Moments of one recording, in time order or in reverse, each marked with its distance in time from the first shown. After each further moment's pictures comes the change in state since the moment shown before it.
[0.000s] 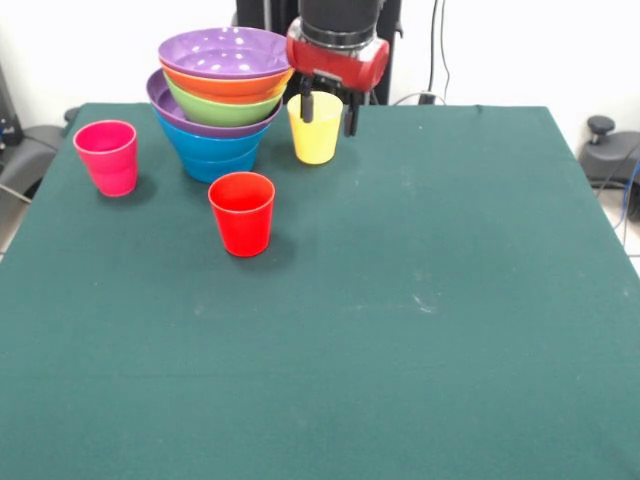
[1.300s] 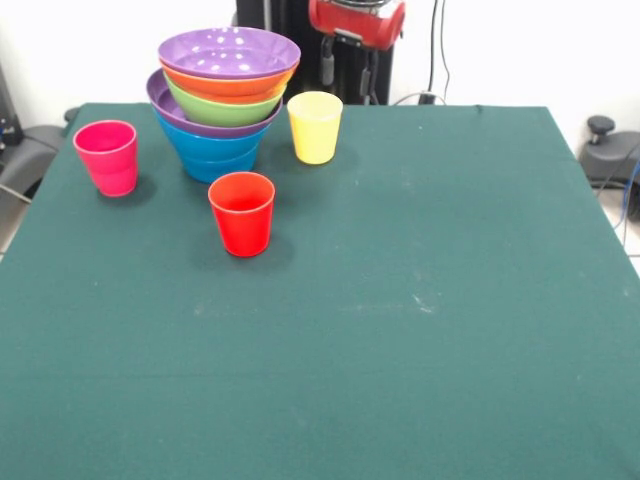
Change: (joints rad) arm 0.028 -0.084 -0.027 0.217 0.025 -0.160 0.000
